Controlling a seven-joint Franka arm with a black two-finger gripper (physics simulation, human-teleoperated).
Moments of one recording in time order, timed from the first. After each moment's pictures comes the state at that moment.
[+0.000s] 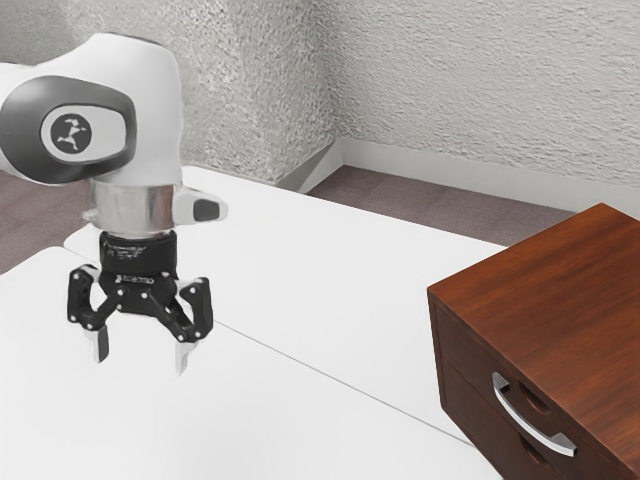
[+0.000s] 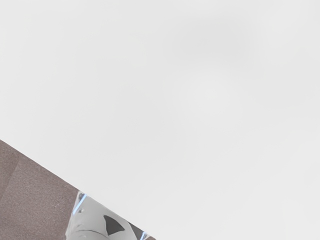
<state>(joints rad) -0.37 -0.25 0.35 -1.79 0.05 1.23 -0.66</state>
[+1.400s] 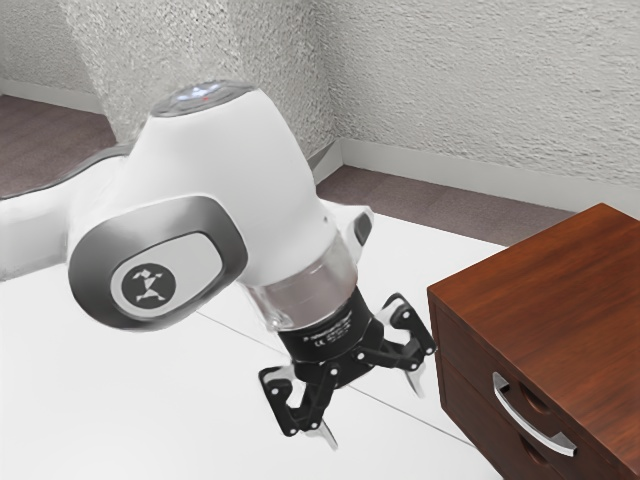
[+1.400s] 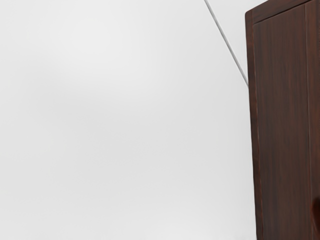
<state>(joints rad) -0.83 -0.29 0.34 -1.99 -0.01 1.89 -1.54</state>
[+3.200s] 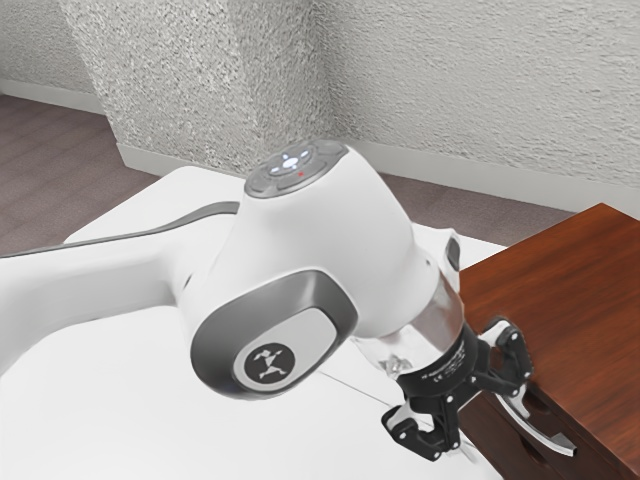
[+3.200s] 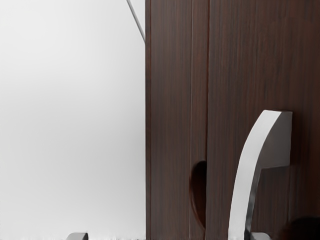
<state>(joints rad) -0.87 -0.14 0.31 -1.97 -0.04 2.20 -1.64</state>
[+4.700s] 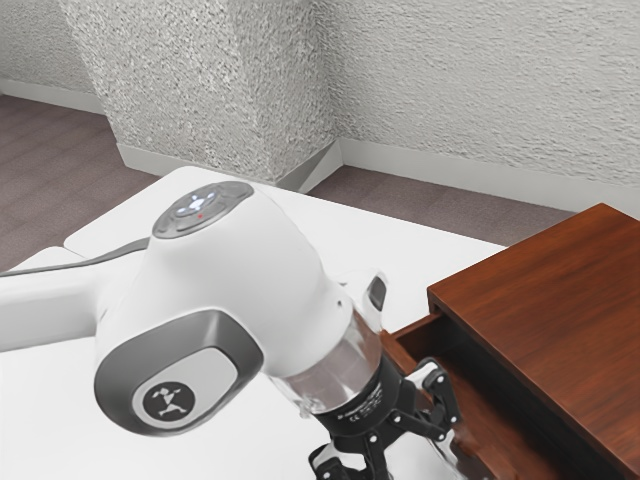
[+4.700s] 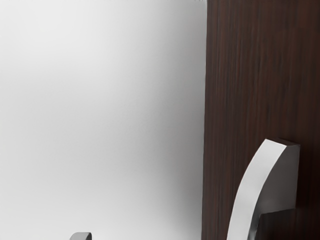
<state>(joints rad) -0.87 -0.36 0.31 -2.21 -0.02 2.21 -1.65</state>
